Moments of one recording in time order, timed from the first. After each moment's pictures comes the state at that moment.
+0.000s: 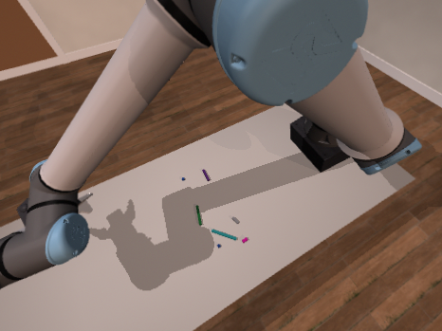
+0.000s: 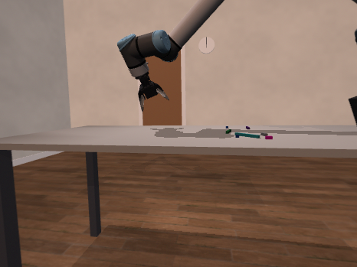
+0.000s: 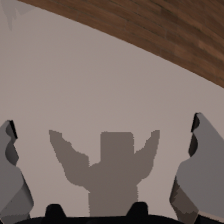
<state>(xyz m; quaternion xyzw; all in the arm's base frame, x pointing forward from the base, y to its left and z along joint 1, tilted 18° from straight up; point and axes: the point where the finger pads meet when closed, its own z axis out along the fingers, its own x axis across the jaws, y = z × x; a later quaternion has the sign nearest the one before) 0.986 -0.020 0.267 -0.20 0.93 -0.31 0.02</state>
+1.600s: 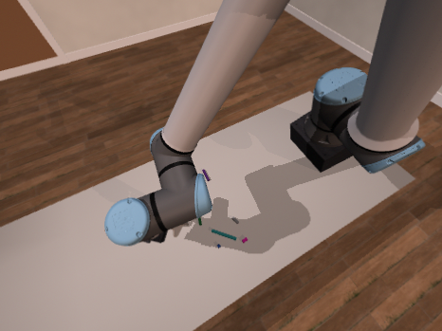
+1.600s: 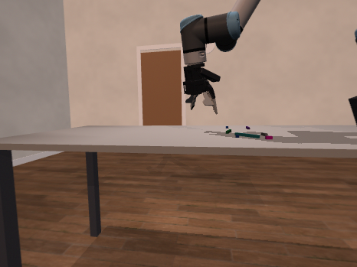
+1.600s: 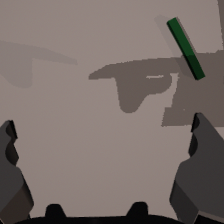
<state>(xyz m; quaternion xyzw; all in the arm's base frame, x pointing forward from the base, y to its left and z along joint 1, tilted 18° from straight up) 0.718 0.109 0.149 0.32 0.93 -0.07 0.16</state>
